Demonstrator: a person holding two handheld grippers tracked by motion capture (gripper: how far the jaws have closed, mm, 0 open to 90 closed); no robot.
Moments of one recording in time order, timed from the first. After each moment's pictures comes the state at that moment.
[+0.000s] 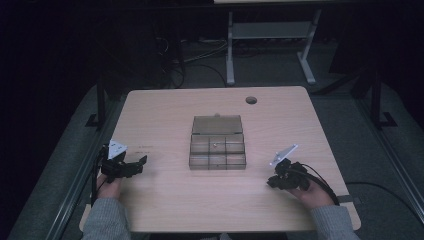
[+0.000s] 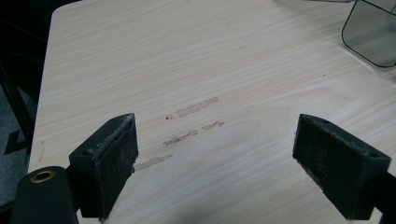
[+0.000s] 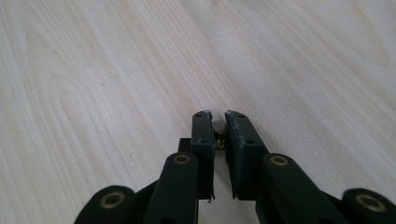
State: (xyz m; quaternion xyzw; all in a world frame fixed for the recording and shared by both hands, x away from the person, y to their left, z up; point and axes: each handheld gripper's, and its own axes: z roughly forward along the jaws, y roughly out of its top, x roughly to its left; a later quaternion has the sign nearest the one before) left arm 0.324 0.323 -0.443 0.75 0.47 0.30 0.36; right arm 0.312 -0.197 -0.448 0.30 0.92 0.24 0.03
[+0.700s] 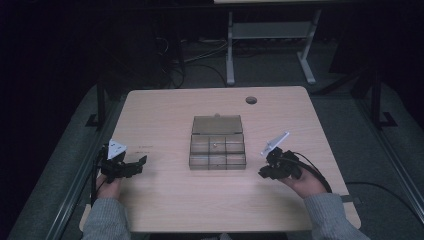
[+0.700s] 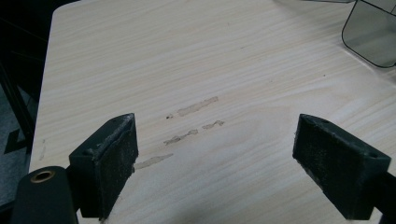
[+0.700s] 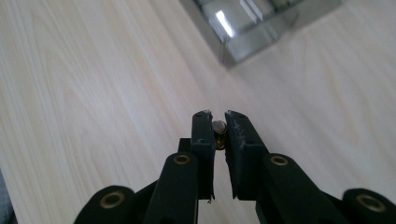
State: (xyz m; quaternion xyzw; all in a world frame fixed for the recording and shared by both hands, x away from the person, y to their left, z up) left arm 0.323 0.324 -0.442 0.75 0.47 0.30 0.36; right arm 0.332 -0.169 -0.415 0.27 0.93 0.25 0.03
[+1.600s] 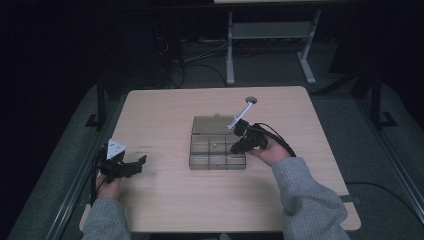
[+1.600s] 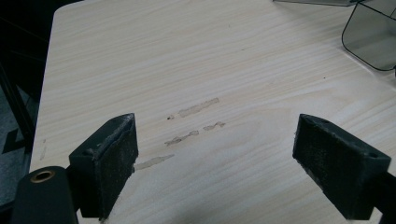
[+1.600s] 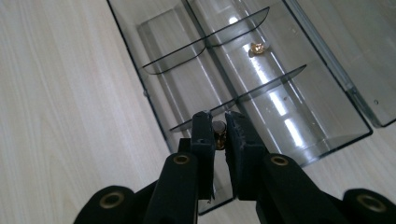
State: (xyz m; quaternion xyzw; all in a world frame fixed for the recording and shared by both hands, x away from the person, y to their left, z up) left arm 0.323 0.325 -0.442 0.74 0.48 0.29 0.36; right arm 0.404 -0.089 -0.384 0.24 0.94 0.25 0.01
